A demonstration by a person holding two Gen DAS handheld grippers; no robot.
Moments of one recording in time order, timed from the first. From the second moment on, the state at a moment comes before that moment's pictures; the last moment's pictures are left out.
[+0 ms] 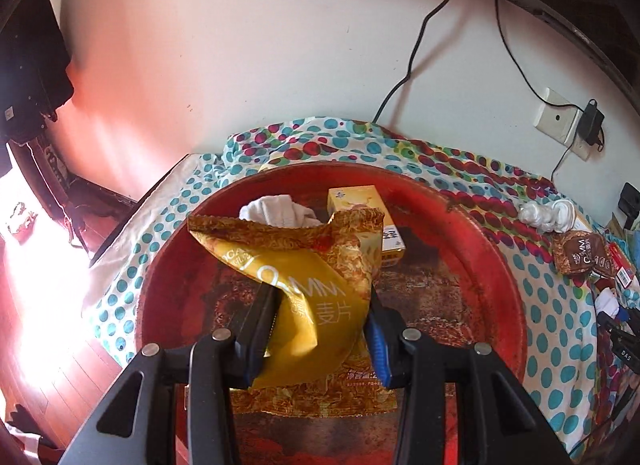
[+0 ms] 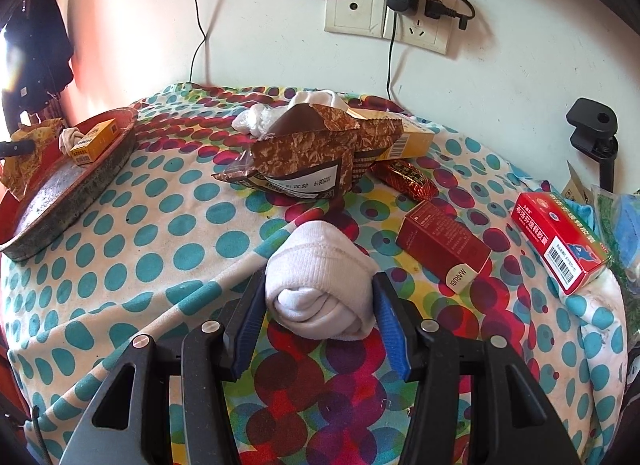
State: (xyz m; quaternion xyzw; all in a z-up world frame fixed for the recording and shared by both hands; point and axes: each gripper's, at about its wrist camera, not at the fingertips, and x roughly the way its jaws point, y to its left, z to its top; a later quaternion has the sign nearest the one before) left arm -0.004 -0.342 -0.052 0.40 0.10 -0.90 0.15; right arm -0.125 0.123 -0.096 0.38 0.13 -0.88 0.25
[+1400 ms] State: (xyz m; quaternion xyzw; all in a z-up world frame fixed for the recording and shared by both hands) left arm 0.013 -0.376 -0.056 0.36 0.10 -0.90 0.23; right arm -0.125 0.119 -0.099 0.38 0.15 -0.89 0.23
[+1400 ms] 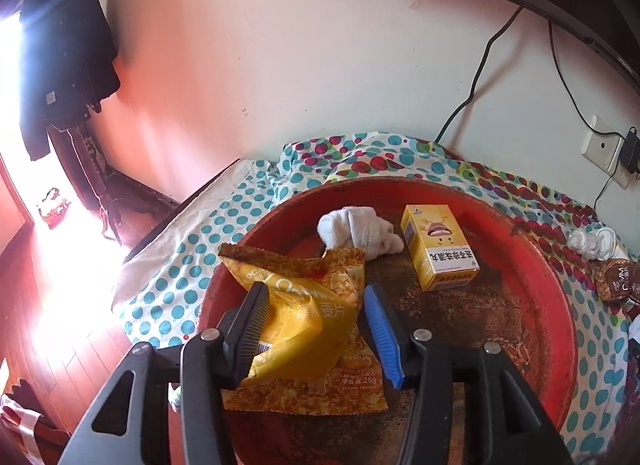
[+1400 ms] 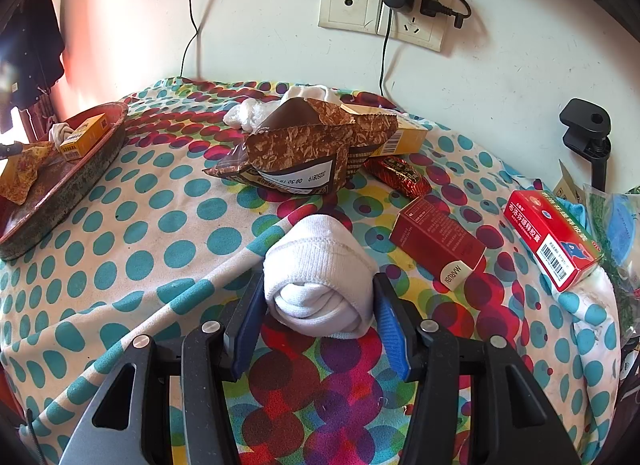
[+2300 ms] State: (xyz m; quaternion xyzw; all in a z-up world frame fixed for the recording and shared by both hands) left arm -0.004 -0.322 -0.060 0.37 0.04 -0.91 0.16; right arm -0.115 0.112 -0.092 0.36 0.15 -0.90 0.21
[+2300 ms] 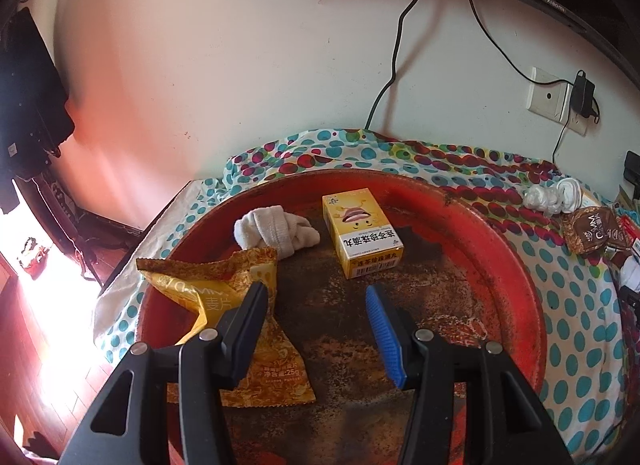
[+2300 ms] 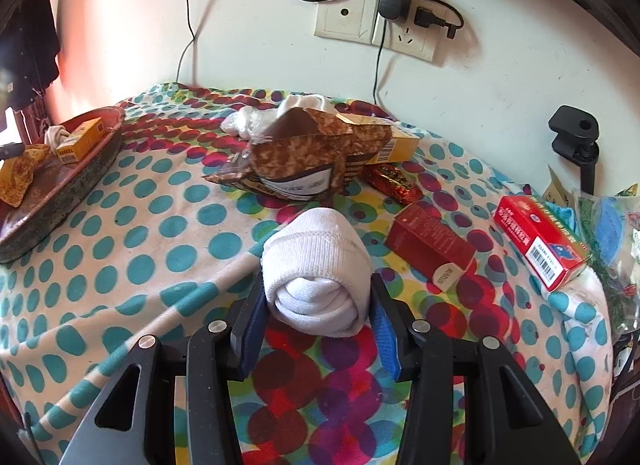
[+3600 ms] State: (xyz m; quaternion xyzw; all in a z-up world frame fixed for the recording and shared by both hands) left arm -0.004 -0.337 -0.069 0.38 0.06 -0.91 0.14; right arm -0.142 -0.210 -0.057 0.37 0.22 -0.82 0.38
